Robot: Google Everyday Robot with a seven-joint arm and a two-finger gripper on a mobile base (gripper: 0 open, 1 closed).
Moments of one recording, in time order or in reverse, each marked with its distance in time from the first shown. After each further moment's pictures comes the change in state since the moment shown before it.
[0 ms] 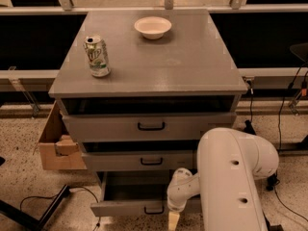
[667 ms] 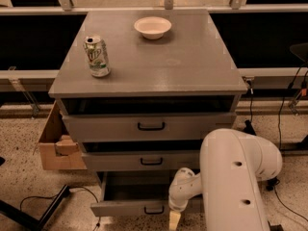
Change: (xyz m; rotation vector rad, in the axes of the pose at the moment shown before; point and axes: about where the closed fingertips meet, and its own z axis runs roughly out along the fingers) arm 0.003 0.000 0.000 -0.006 -0.012 0.011
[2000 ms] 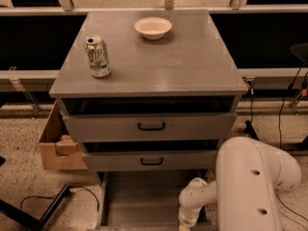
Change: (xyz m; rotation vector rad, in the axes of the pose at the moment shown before) arm 0.050 0.065 0.010 -0.178 0.025 0.171
